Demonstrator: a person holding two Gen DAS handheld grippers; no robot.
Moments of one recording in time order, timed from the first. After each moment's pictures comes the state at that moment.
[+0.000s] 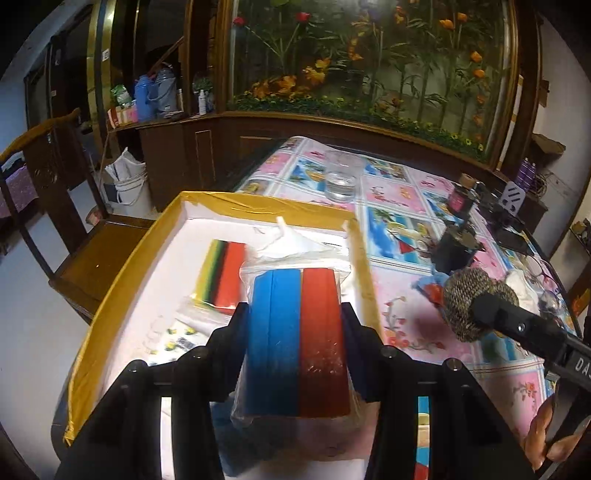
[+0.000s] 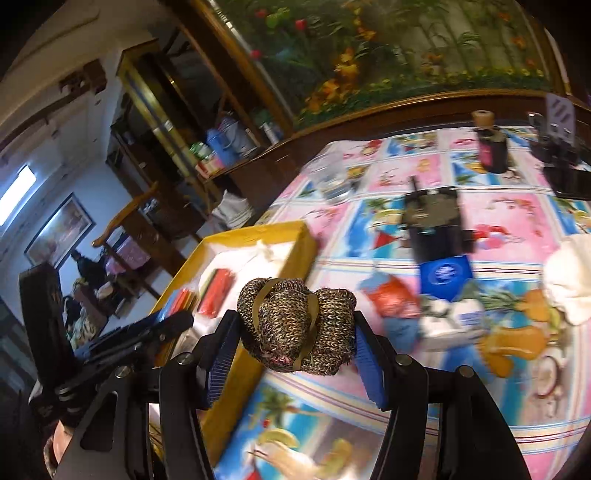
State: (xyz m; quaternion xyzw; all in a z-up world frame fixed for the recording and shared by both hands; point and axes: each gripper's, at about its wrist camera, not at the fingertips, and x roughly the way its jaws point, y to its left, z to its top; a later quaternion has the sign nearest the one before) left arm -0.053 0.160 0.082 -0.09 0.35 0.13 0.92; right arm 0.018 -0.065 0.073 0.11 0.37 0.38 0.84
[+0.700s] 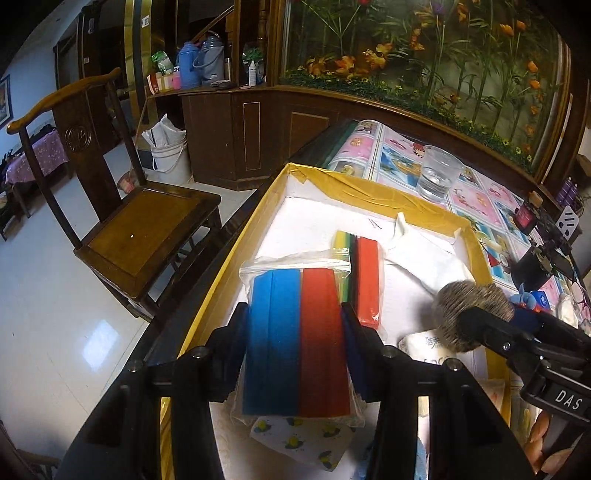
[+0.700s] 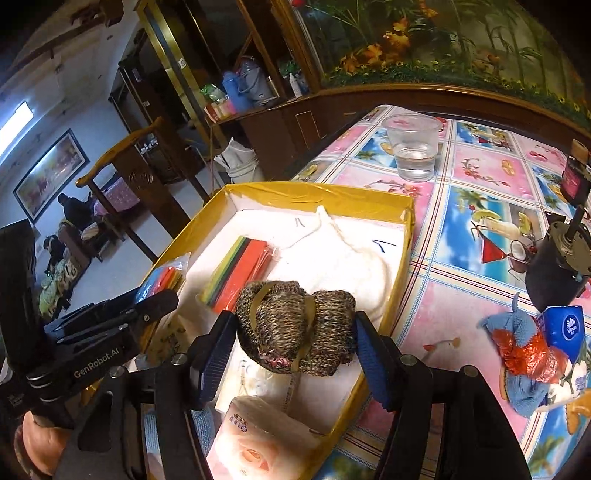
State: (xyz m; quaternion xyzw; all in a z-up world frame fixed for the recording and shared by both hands) left arm -0.047 0.255 0.056 -0.13 0.39 0.19 0.89; right arm 0.041 0.076 0.053 0.01 0.41 0.39 0.82
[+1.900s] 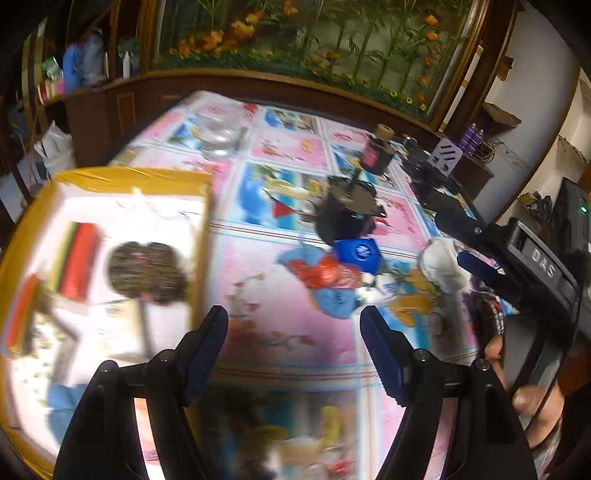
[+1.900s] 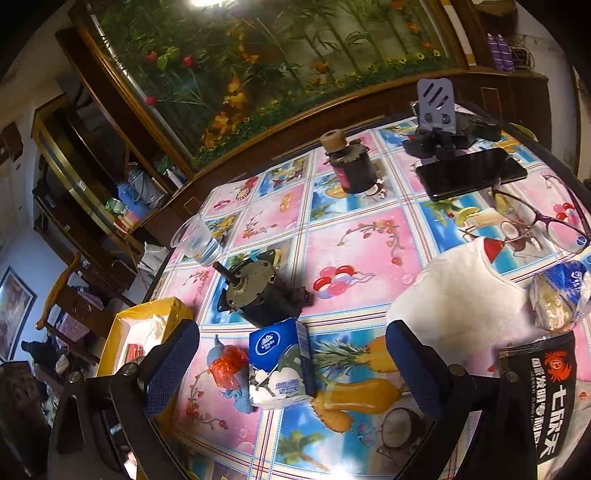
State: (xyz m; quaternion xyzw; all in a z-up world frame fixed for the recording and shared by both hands) left arm 0.020 0.056 0.072 -0.14 0.43 -0.02 0.89; right arm 0.089 -0.185 0.080 0.18 0.38 0.19 0.89
